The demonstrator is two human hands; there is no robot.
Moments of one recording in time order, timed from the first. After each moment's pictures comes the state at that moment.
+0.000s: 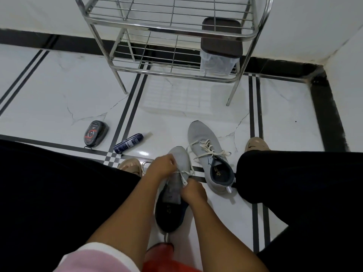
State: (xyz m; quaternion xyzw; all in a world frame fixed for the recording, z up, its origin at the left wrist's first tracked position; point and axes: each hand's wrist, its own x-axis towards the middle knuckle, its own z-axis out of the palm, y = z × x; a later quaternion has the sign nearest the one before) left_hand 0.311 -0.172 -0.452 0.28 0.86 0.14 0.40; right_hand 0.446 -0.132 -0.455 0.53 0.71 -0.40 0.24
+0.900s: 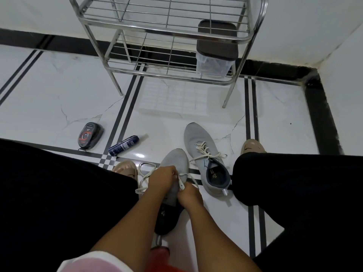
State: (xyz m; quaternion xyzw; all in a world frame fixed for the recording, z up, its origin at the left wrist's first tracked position) left_hand 0.343 -0.175 -0.468 0.34 0.88 0.08 0.32; right_hand 0.452 -0.135 -0.457 0.53 0.69 -0.45 0.21
